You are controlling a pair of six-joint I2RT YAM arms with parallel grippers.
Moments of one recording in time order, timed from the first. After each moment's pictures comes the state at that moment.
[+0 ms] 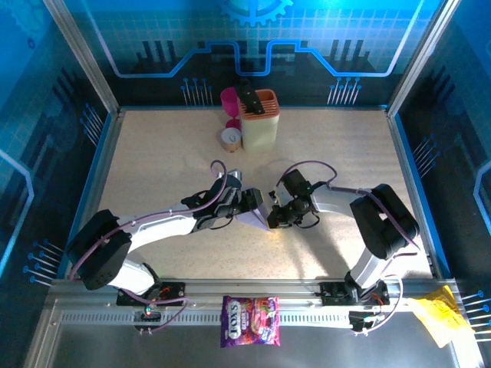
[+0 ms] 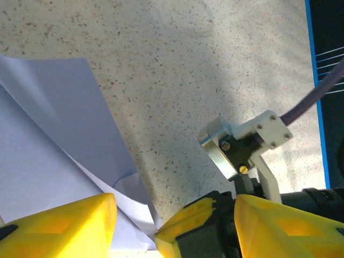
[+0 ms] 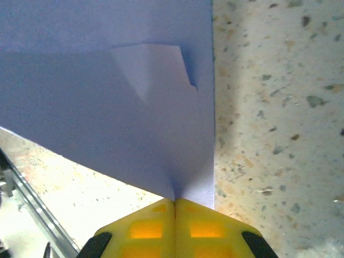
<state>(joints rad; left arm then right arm) -0.77 1.45 0.76 0.01 0.00 -0.98 0.55 1.68 0.84 -0.44 -0.55 0.35</state>
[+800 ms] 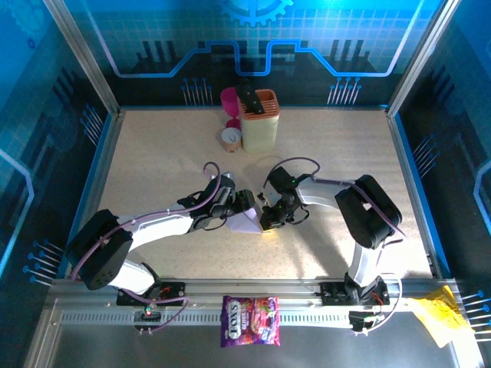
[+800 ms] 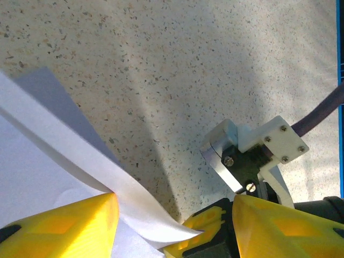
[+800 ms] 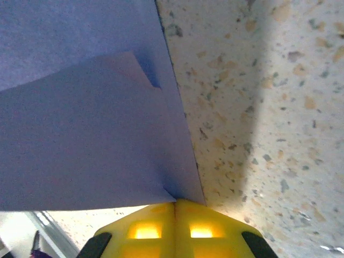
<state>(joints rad) -0.71 1.45 0.72 0.01 0.03 -1.01 0.60 1.83 1.00 -0.59 -0.57 0.26</state>
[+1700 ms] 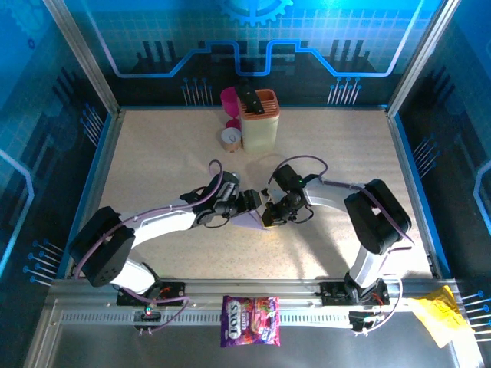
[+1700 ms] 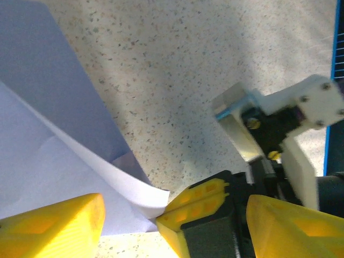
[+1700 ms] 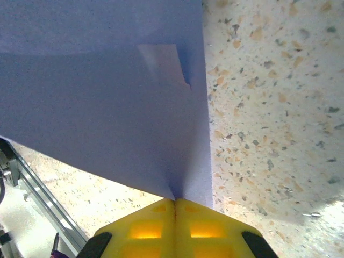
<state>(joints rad) -0.71 1.49 0.79 -0.09 0.16 -1.03 0.57 1.75 0.96 -0.55 -0.58 0.31</state>
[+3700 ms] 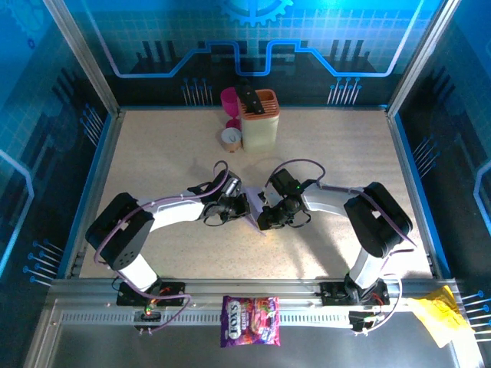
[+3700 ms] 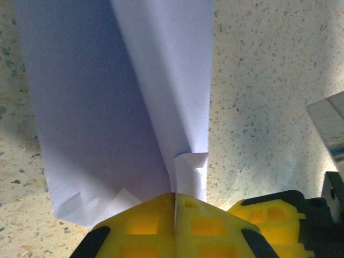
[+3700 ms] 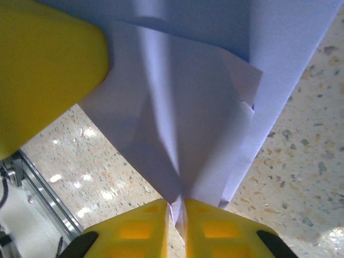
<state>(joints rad) -0.65 1.64 0.85 -0.18 0.26 -0.95 0.62 1.73 0.91 -0.46 -0.58 0.37</state>
